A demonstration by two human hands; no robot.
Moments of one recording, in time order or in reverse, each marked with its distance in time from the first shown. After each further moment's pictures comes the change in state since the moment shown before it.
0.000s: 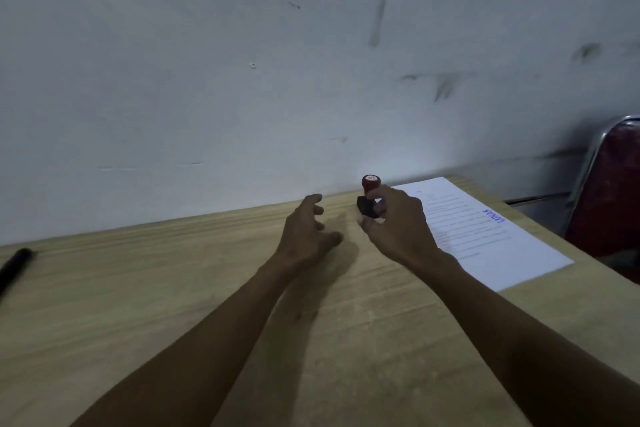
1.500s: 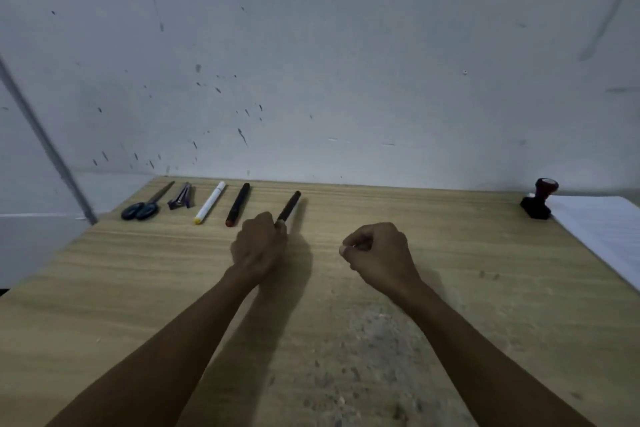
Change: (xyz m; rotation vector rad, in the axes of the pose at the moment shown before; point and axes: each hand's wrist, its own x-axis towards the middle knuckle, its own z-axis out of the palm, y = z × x) left_hand -0.209 -0.119 -0.287 0.513 0.427 -0.440; right_hand -0.172 -0.235 0.136 0.337 -0.400 -0.072
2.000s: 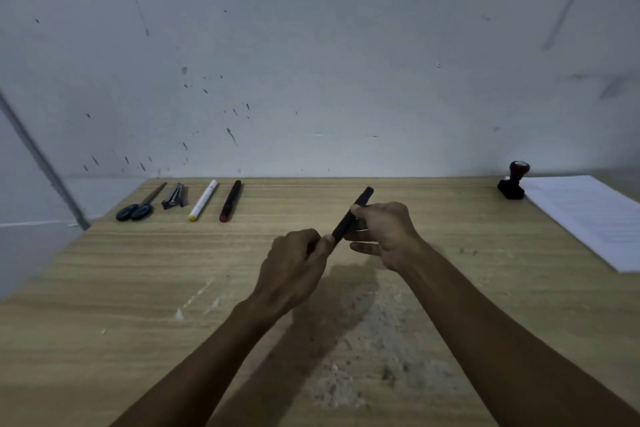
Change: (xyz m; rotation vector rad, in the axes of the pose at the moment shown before) left_hand -0.107 0.055 -0.019 -0.290 -0.111 0.337; right_hand -0.002 -0.026 -0.024 0.585 0.048 0.440
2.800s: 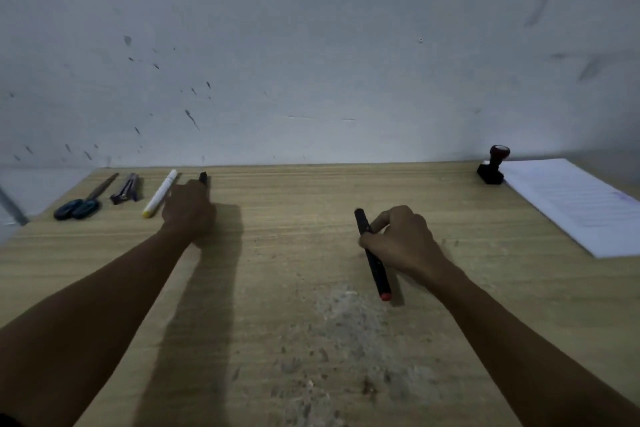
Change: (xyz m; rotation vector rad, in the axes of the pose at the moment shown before) left_hand 0.133 -0.129 -0.041 0.573 0.152 -0.407; right_hand 0.013 0.024 -0.054 -0.808 0.108 -0.233
